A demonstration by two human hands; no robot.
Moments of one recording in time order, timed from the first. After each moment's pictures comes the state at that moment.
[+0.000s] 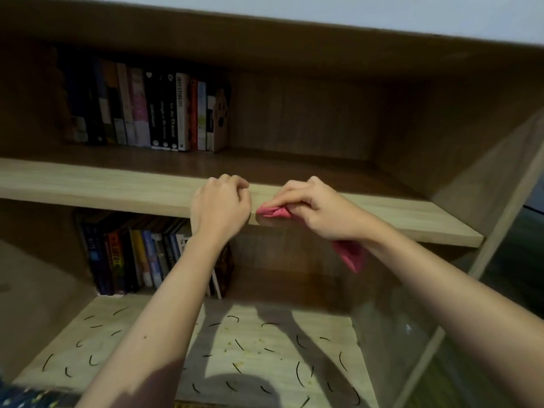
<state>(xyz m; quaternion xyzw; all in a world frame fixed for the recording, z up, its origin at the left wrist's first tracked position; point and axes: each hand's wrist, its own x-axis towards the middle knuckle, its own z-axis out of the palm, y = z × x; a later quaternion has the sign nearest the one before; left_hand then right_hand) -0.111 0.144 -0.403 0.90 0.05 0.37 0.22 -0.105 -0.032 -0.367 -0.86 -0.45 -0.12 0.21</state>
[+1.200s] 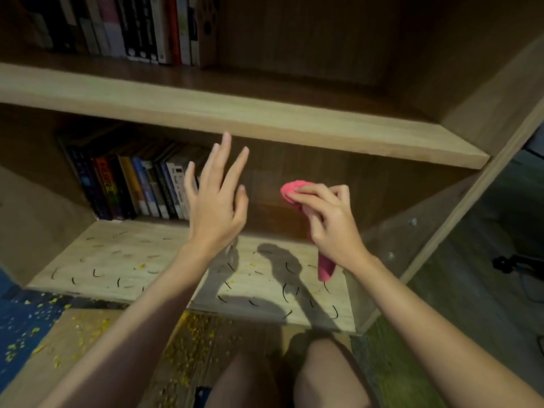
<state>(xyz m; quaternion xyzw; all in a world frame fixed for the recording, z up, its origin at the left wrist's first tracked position) -0.150 0.107 -0.528 0.85 -0.07 0.47 0.20 -0.124 -0.088 -0.527 -0.83 -0.33 -0.31 0.31</state>
